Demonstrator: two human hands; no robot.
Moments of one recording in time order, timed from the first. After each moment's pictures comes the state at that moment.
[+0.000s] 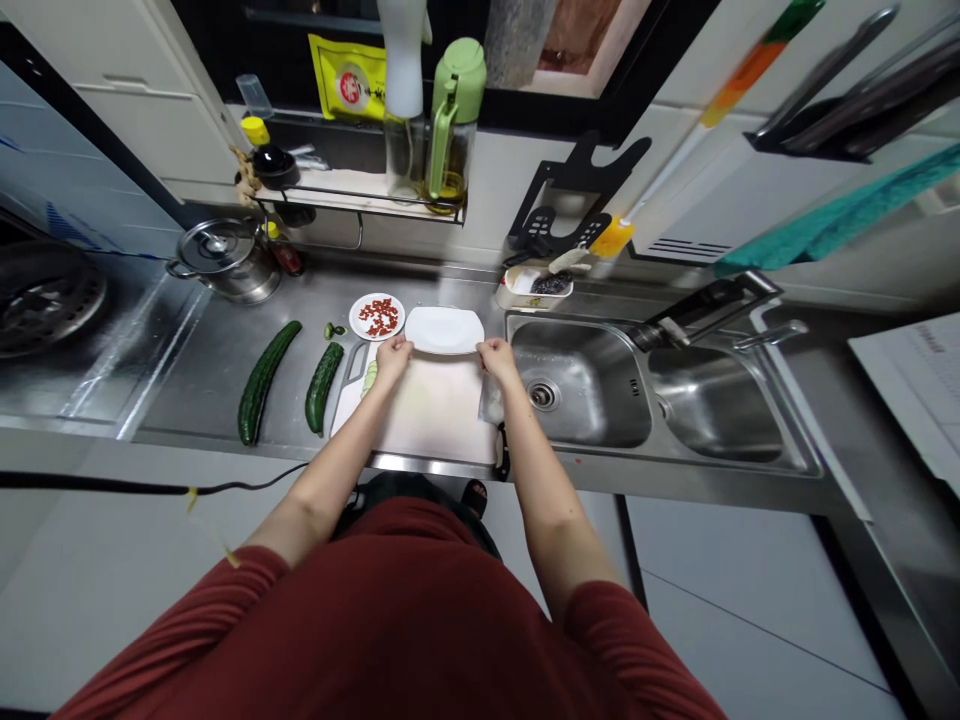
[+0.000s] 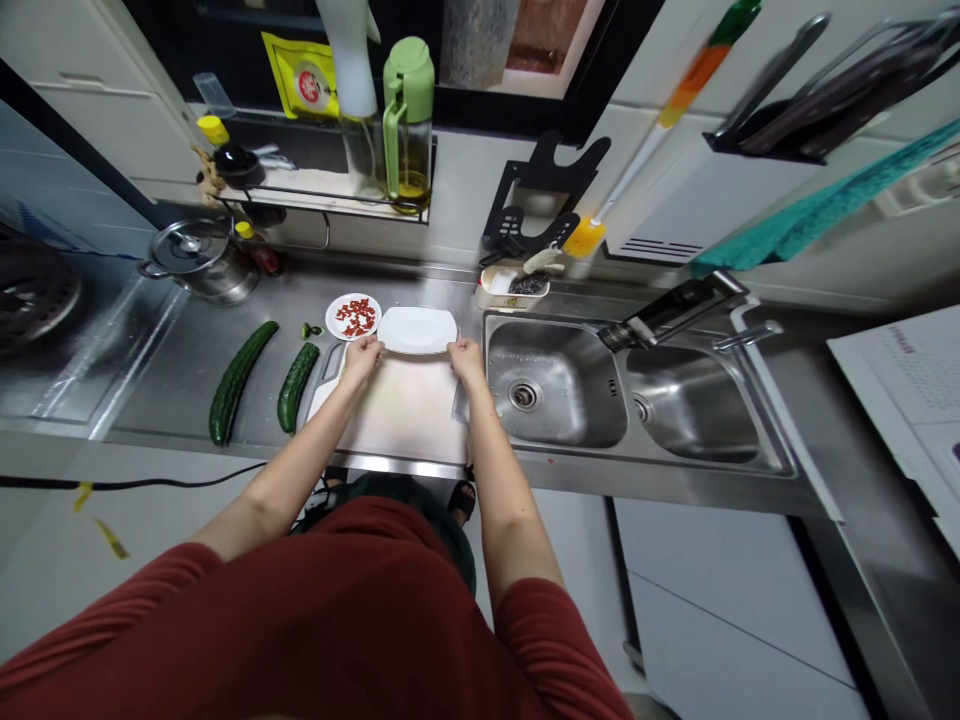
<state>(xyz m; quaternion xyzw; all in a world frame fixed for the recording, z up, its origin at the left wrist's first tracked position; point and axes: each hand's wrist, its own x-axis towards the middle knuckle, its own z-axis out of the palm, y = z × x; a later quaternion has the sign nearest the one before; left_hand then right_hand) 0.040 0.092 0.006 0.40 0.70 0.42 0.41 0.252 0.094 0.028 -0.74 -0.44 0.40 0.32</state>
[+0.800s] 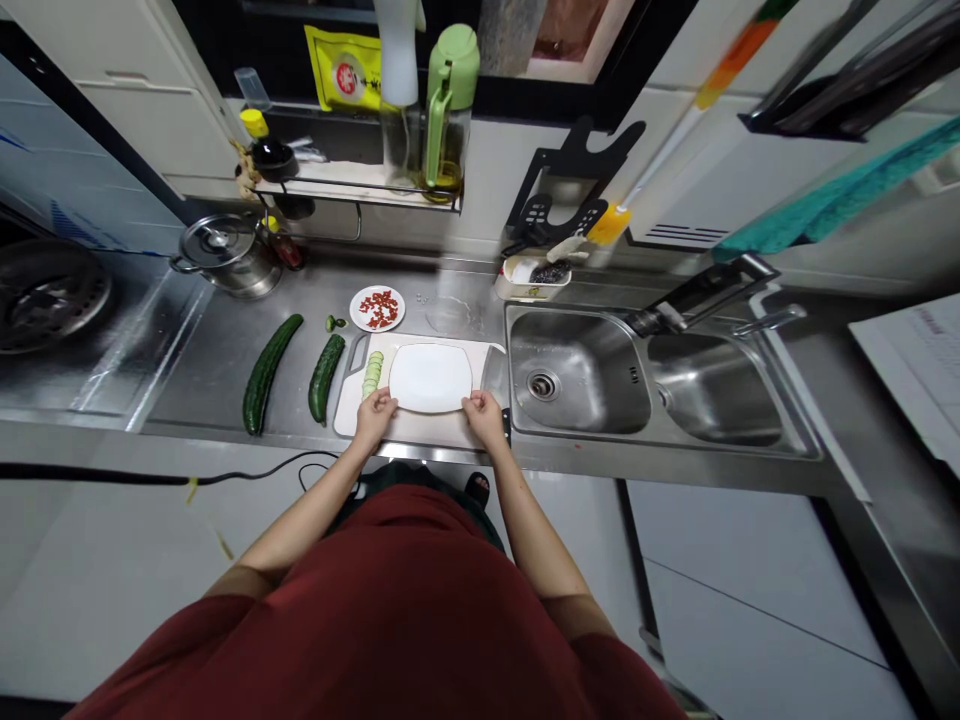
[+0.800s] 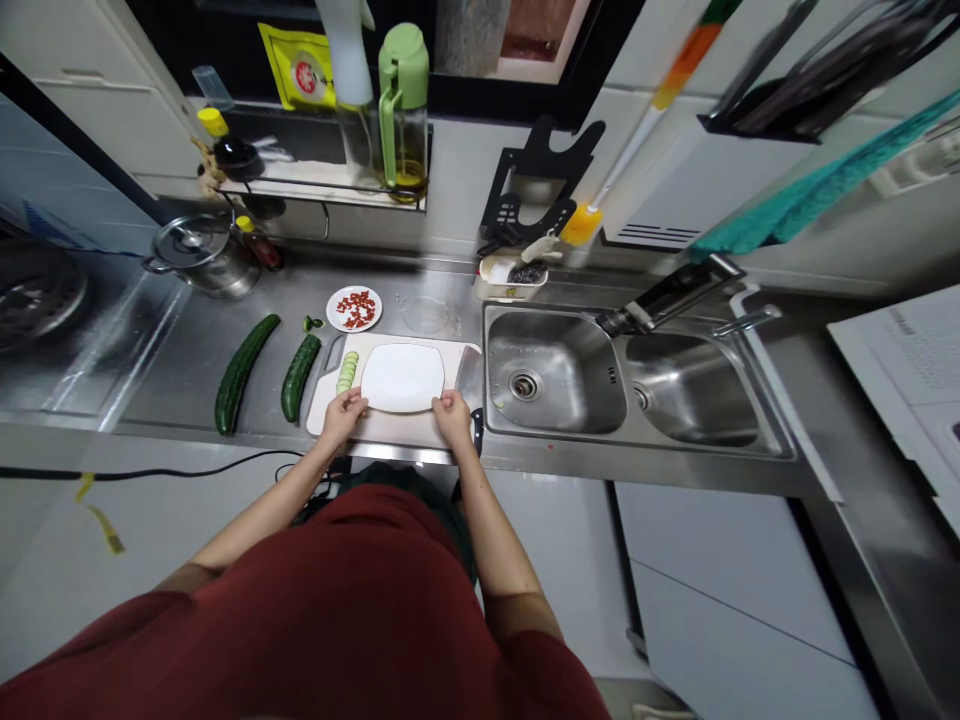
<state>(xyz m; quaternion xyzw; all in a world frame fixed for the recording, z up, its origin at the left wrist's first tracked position) 0.002 -0.047 -0.014 0.32 0.63 0.47 0.53 0.231 -0.042 -0.023 -0.71 -0.44 0.40 0.38</state>
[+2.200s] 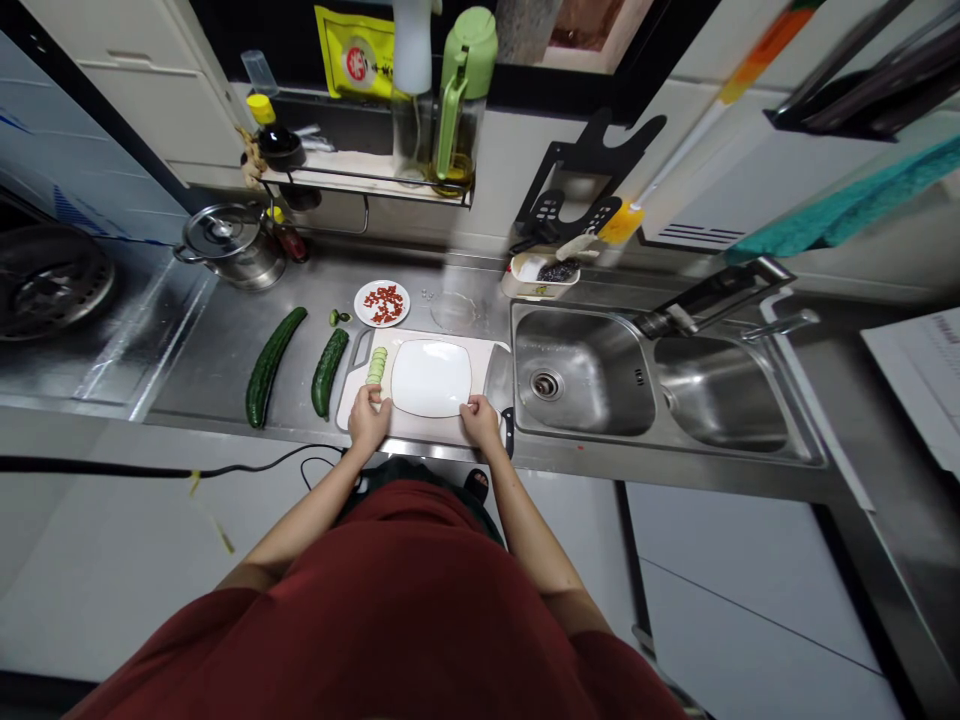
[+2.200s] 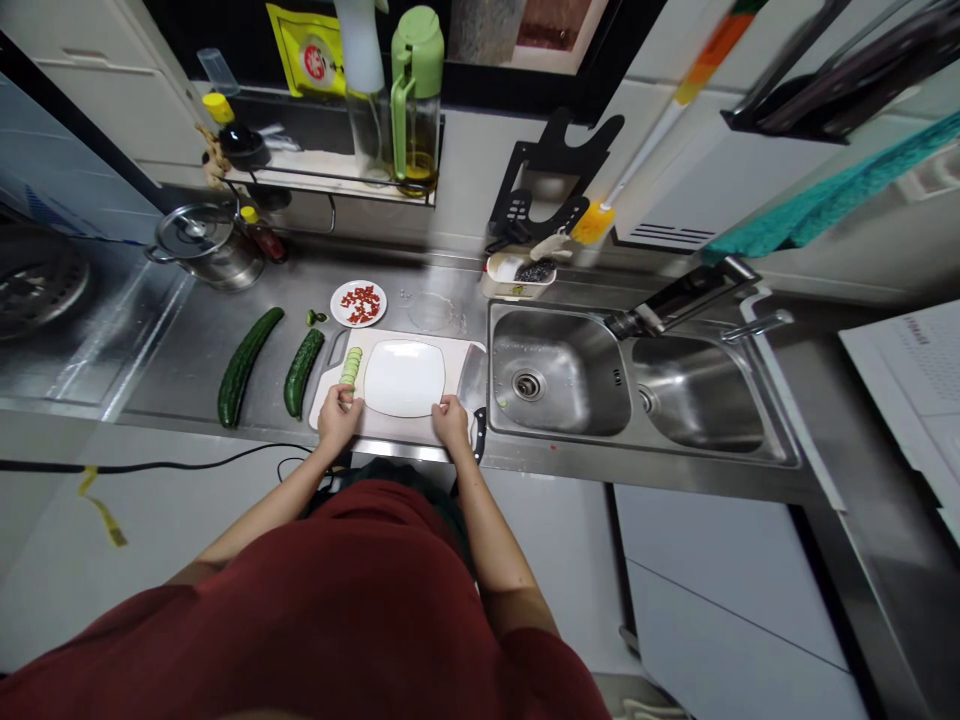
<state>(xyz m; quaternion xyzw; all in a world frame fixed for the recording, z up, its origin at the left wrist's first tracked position) -0.014 -0.062 -0.022 0.49 0.78 0.30 0.25 0.227 -0.048 -0.043 -0.75 -0.51 0.35 0.26</state>
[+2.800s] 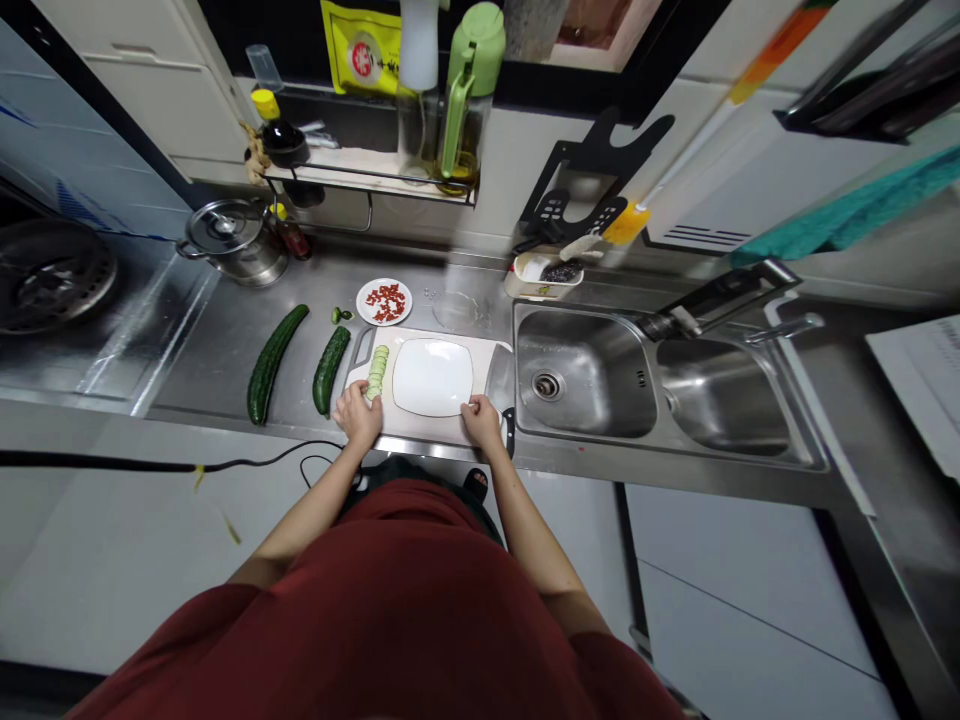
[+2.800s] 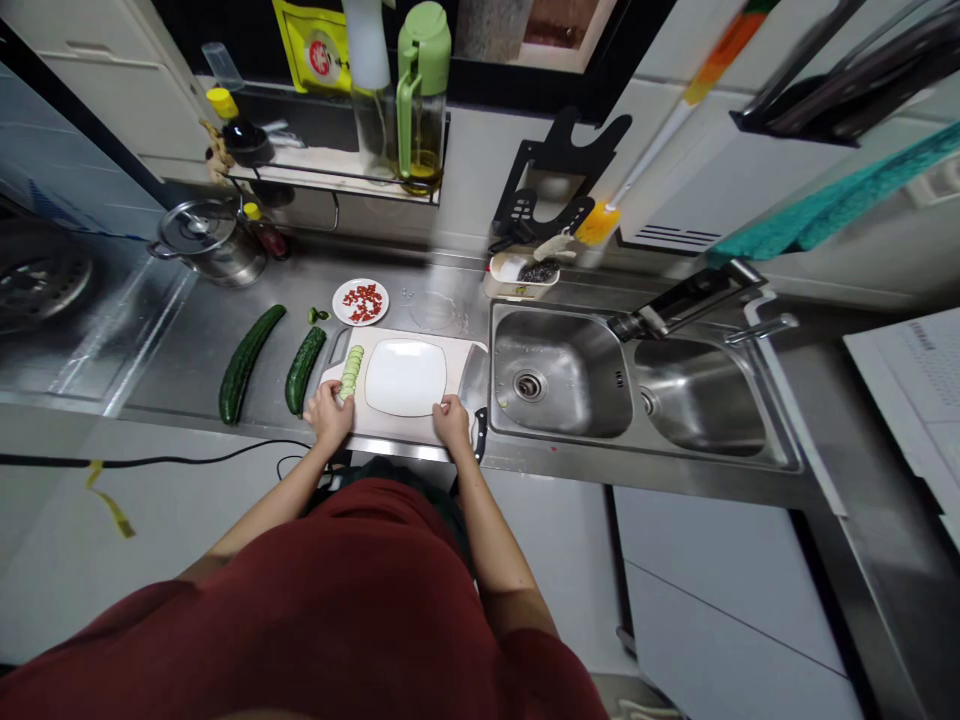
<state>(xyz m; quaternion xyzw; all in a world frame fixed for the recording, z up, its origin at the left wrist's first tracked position) -0.020 -0.061 -0.024 0.48 0.82 0.26 0.16 0.228 -0.049 -0.048 -0.73 -0.50 0.36 0.28</state>
